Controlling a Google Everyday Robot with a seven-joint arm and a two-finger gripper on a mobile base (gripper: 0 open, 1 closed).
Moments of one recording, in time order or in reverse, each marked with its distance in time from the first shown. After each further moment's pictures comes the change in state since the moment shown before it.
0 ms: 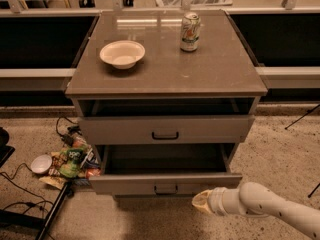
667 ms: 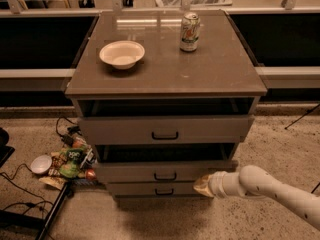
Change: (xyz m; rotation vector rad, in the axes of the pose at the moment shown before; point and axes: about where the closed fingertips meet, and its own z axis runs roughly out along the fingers) arm -0.021 -0.060 0.001 0.029 -0.019 -0.052
